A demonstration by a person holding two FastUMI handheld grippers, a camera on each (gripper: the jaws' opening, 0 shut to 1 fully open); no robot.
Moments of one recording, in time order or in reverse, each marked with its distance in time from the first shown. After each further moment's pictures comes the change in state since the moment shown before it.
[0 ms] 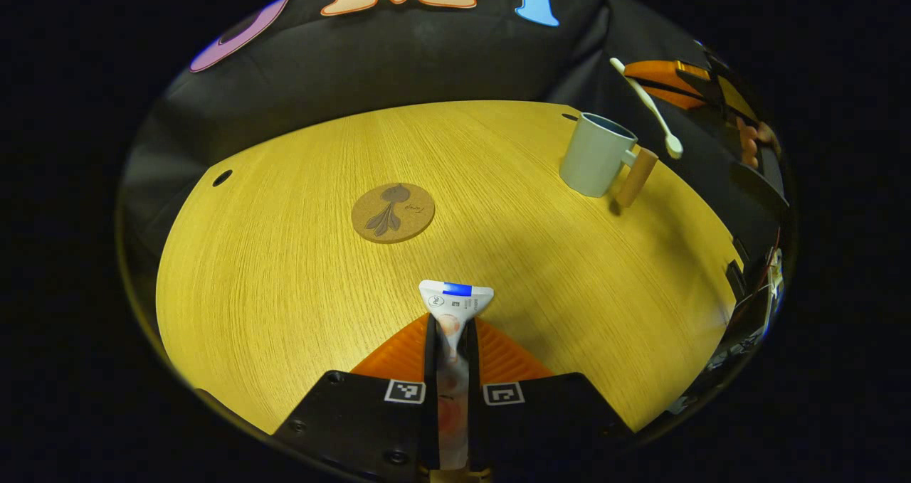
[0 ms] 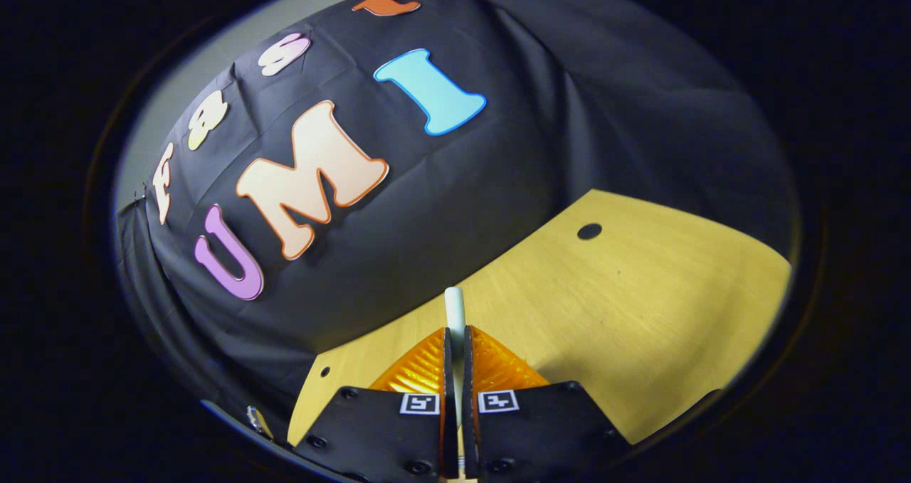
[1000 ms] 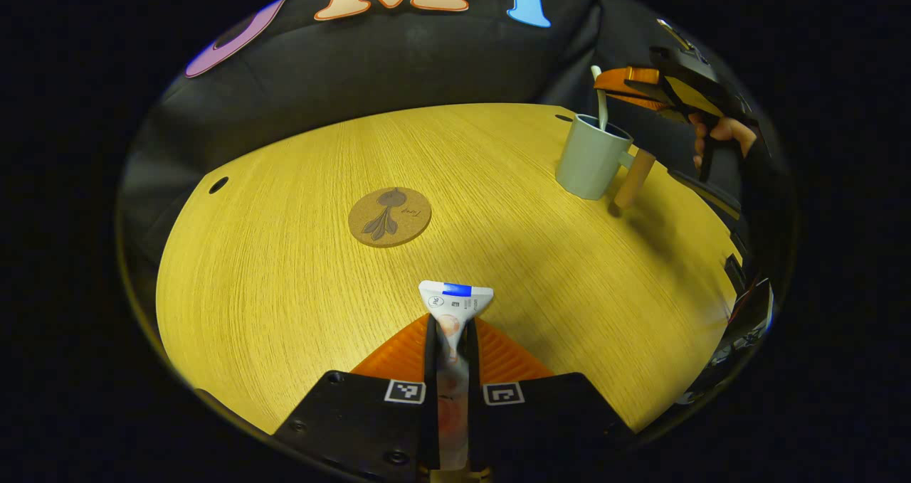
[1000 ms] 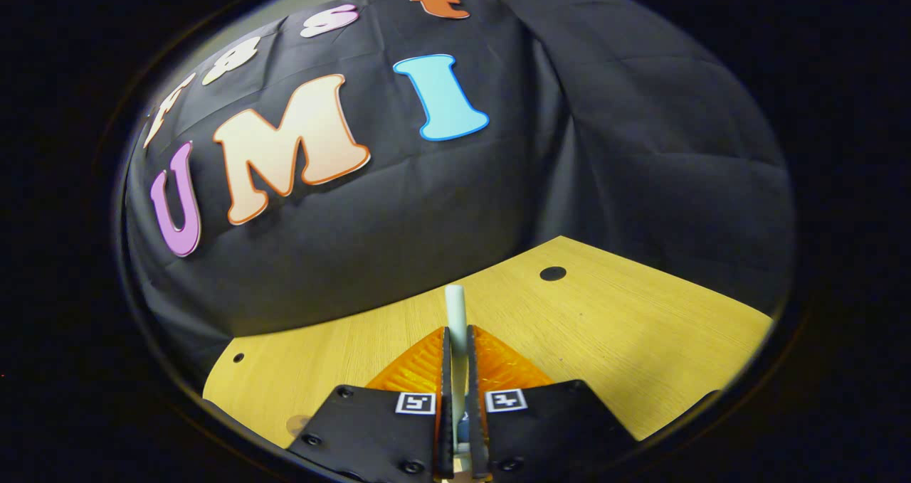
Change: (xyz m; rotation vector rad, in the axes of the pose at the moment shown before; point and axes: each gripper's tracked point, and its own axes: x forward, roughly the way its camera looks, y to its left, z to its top) left arm 0.000 0.001 0.001 0.020 -0.027 -0.012; right arm 0.023 -0.018 -0.038 -0.286 -0.071 -0.175
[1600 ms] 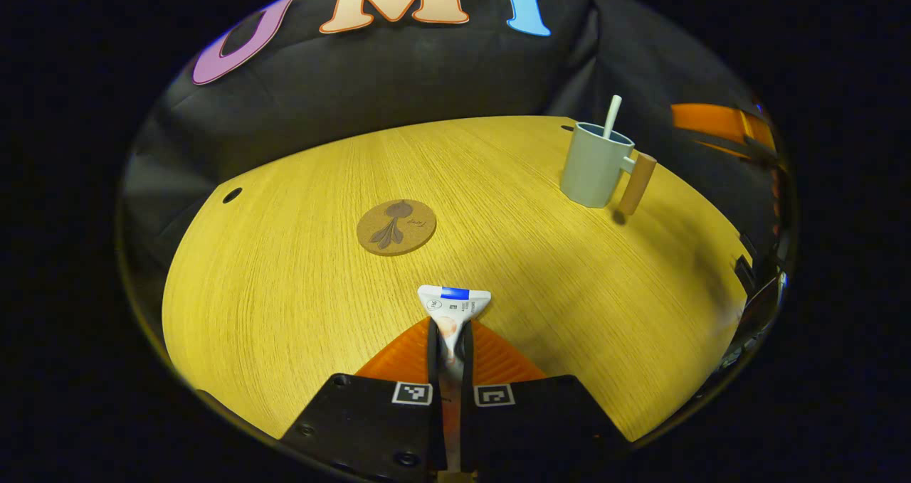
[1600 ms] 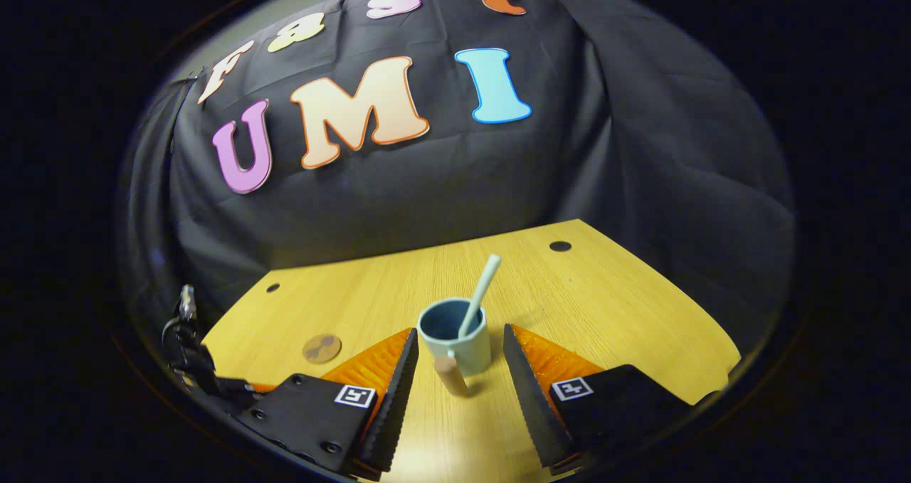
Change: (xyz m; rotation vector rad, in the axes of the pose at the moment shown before) left arm -0.004 -0.003 0.008 -0.023 -0.079 0.057; right arm -0.141 -0.031 -0.040 -0.169 0.166 0.150
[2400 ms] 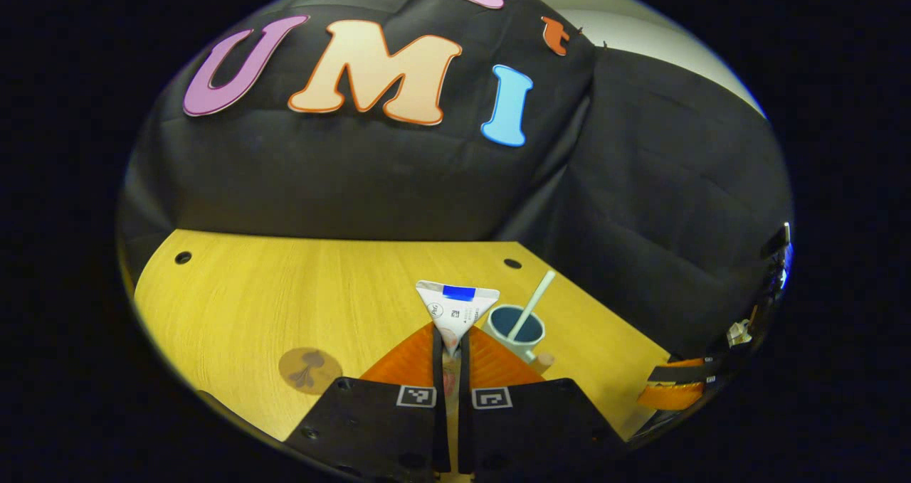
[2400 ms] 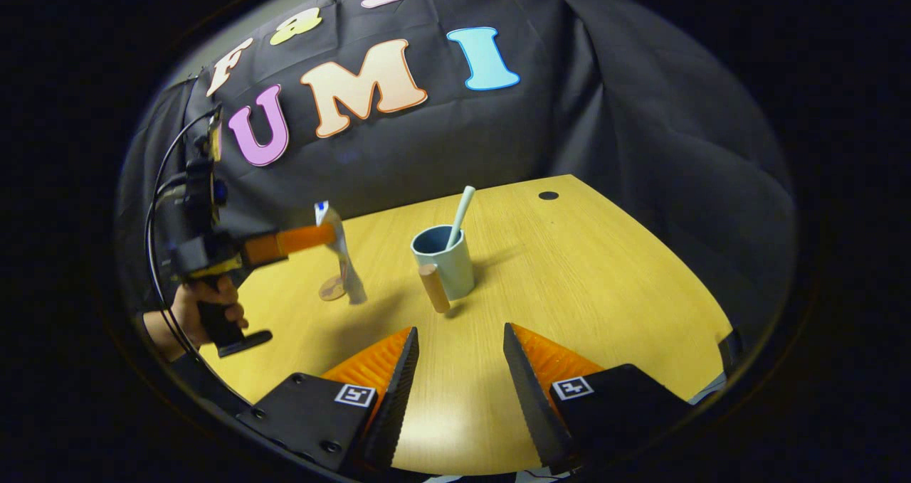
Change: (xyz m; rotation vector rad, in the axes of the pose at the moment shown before) left arm -0.014 -0.094 0.217 -0.100 -0.437 -0.219; right arm -0.074 -0.039 -0.052 0.010 0.127 0.028
